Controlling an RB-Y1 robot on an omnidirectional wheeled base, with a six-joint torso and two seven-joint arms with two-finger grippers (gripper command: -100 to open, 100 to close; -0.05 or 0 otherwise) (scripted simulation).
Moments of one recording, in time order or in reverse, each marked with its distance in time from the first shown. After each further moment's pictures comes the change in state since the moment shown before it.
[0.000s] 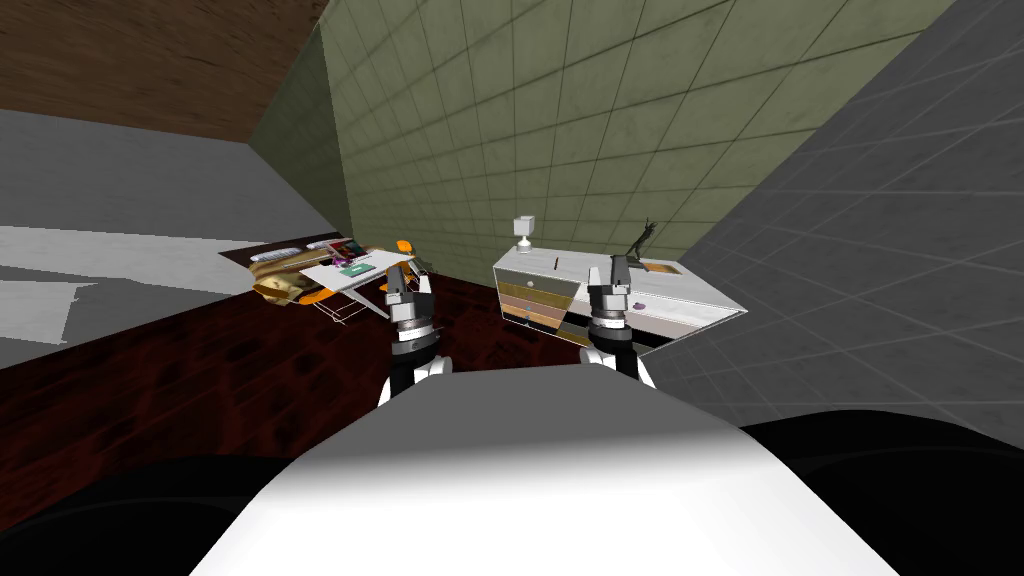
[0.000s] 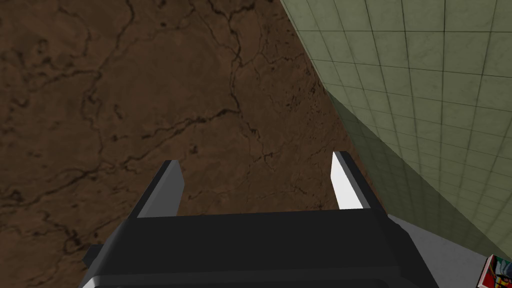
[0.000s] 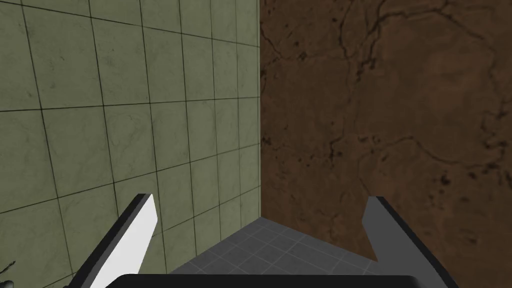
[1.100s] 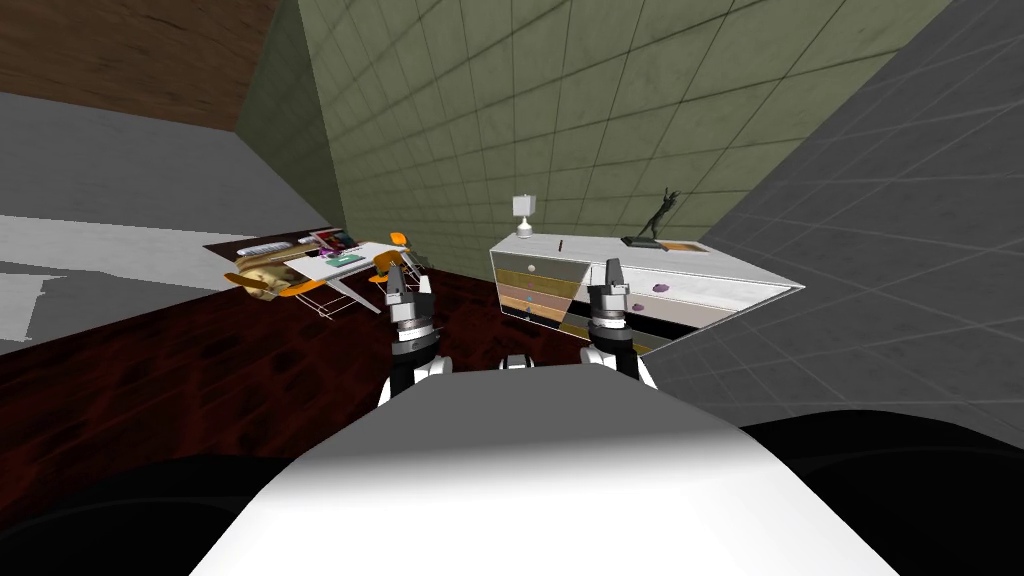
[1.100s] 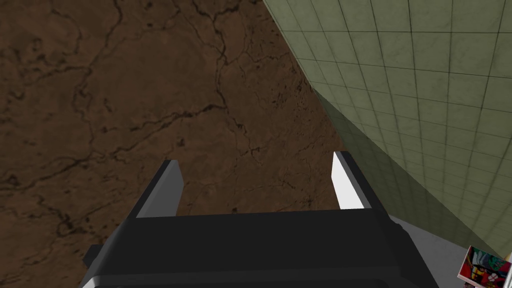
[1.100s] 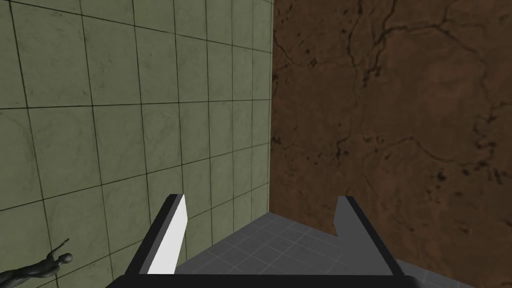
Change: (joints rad) left arm 0.000 0.000 0.000 0.000 0.000 0.000 0.000; right arm -0.003 -0.013 -0.003 0.004 0.004 -0.002 0.015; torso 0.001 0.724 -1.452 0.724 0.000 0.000
